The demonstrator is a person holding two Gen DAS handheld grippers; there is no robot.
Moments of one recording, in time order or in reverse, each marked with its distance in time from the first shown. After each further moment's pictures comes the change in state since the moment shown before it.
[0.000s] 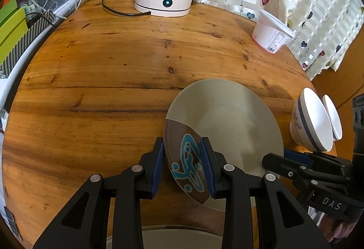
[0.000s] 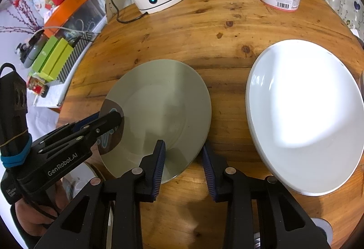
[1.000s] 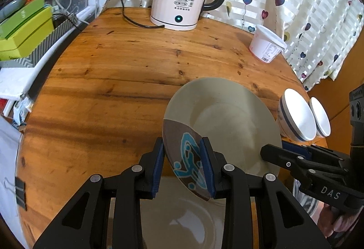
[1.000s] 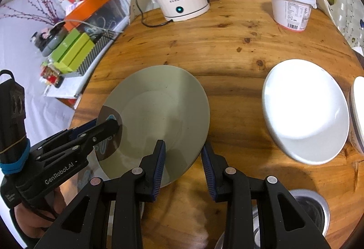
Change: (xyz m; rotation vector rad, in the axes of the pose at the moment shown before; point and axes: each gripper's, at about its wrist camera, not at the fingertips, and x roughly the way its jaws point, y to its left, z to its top) left arm -0.061 0.005 -0.032 -0.048 -0.071 0.032; right arm -0.034 0.033 -0.015 -0.093 -0.043 0.034
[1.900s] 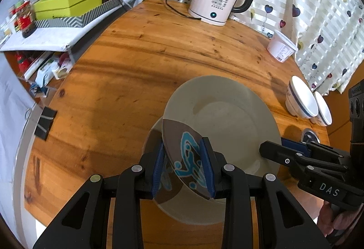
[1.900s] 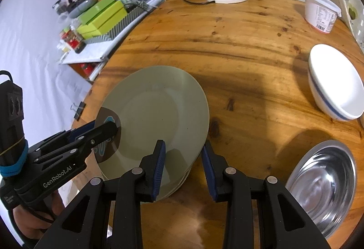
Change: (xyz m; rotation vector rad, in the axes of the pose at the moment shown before) left arm -0.054 0.041 -0.083 -0.139 -0.019 0.074; right arm 0.001 0.062 -0.057 -0.146 0.070 0.048
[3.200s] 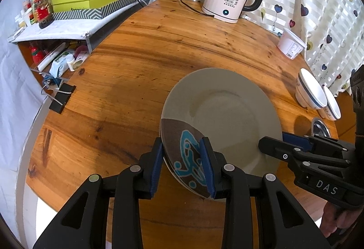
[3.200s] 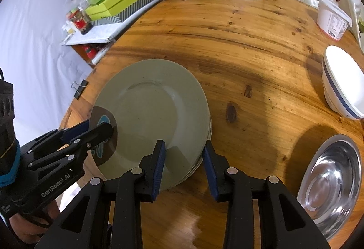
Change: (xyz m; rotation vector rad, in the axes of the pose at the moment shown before) left arm -0.008 0.005 -0.033 -0.027 -0.023 0.078; right arm 0.014 0.020 -0.017 -0.093 0.032 -0.020
